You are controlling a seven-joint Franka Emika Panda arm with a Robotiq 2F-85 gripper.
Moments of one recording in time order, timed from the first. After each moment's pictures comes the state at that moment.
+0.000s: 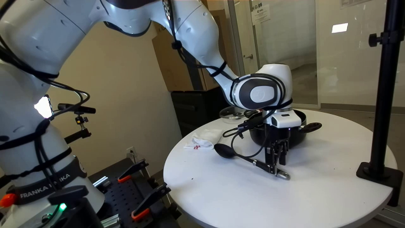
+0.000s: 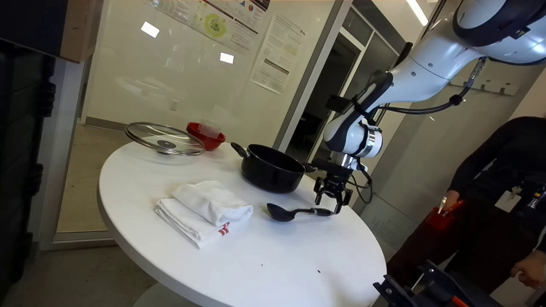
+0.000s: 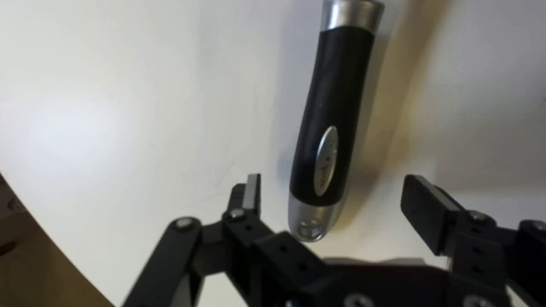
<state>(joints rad) -0.14 0.92 -0.24 -1.74 0.15 2.49 0.97</state>
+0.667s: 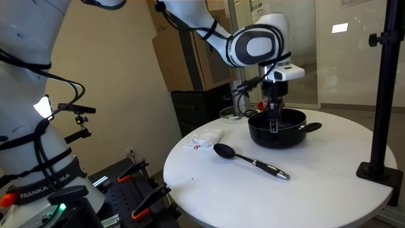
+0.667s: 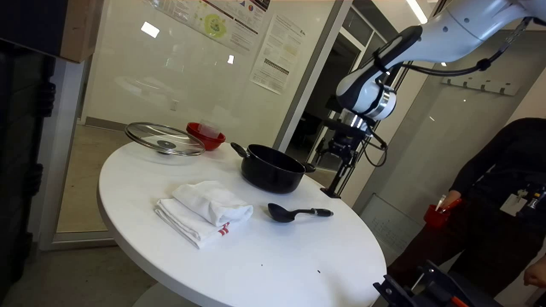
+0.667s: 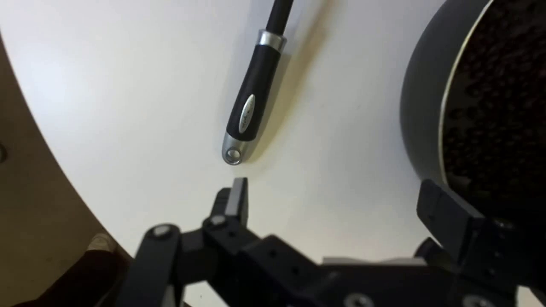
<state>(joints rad) -0.15 0.66 -0.20 -1.76 0.16 2.35 0.73</state>
